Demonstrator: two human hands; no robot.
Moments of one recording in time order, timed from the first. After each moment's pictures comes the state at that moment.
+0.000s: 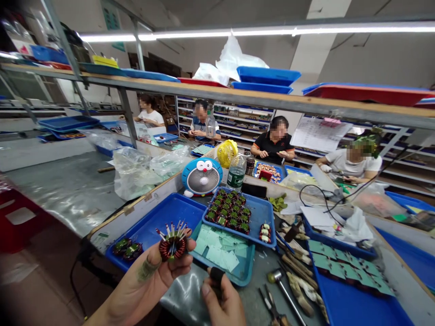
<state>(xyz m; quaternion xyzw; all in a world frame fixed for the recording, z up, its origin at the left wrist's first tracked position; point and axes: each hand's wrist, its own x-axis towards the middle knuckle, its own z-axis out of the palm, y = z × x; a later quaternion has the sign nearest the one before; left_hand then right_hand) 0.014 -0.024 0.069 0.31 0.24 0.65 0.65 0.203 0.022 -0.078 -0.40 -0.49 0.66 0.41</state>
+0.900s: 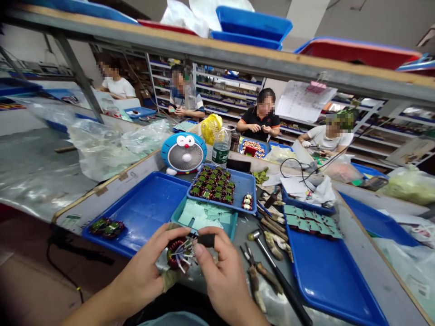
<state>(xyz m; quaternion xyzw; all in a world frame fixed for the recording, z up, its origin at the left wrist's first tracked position) 0.035 -0.027 0.040 0.70 0.49 0.44 0.28 0.241 0.011 0.035 -0.36 -0.64 0.54 0.42</state>
